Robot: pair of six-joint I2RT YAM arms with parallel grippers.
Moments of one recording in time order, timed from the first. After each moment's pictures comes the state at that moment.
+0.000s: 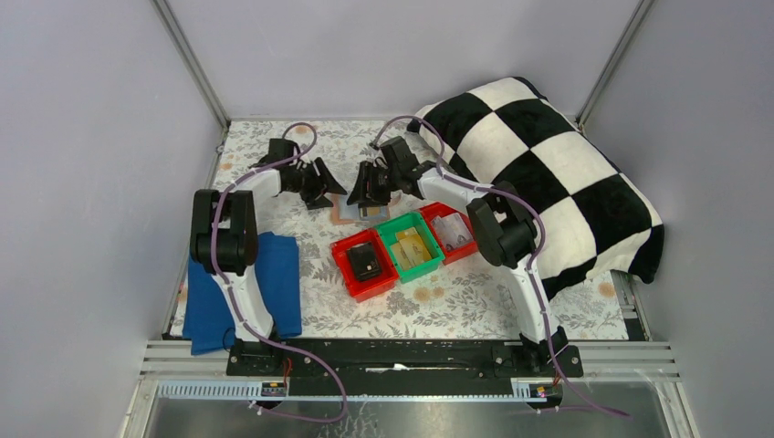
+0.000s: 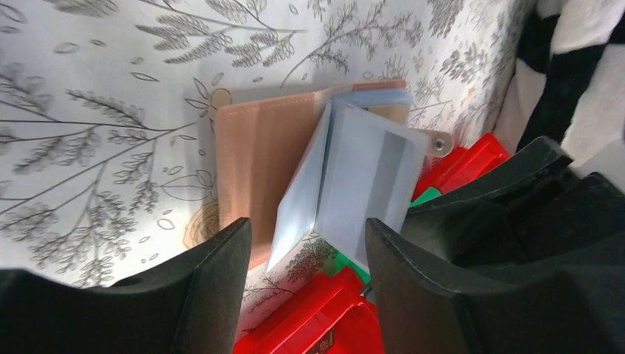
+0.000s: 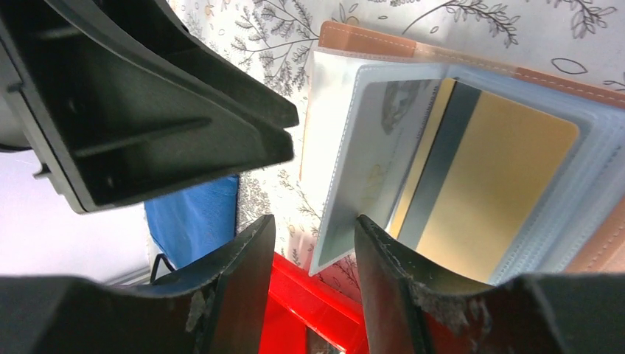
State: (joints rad) left arm -0.06 1.95 1.28 -0.34 0.60 -0.60; right arm 0.64 2.30 1.76 -0.21 -0.50 0.71
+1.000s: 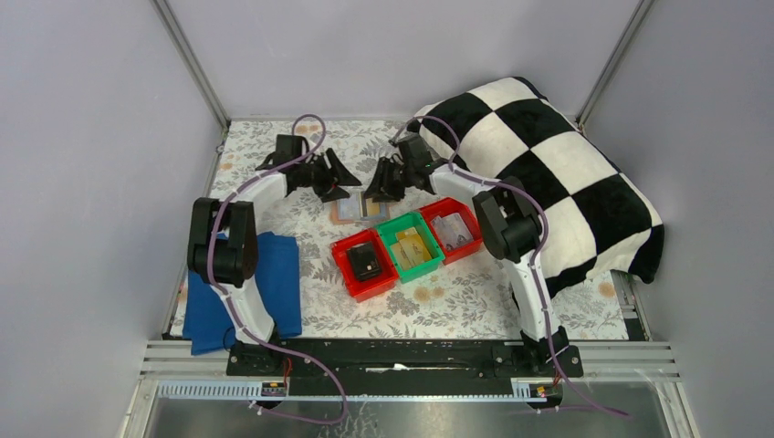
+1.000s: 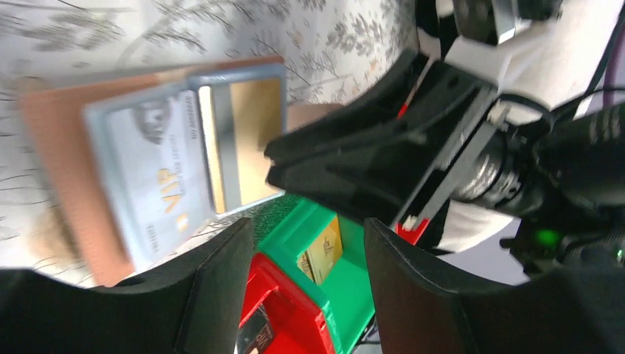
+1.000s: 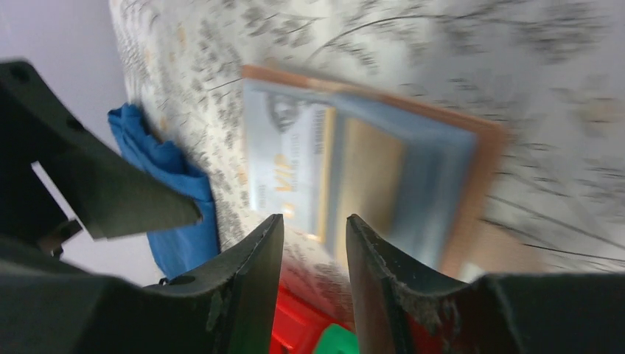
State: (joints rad) left arm -0.09 1.82 1.24 -0.23 0.69 -0.71; right arm 0.58 2.32 1.75 -0.19 -0.50 0.75
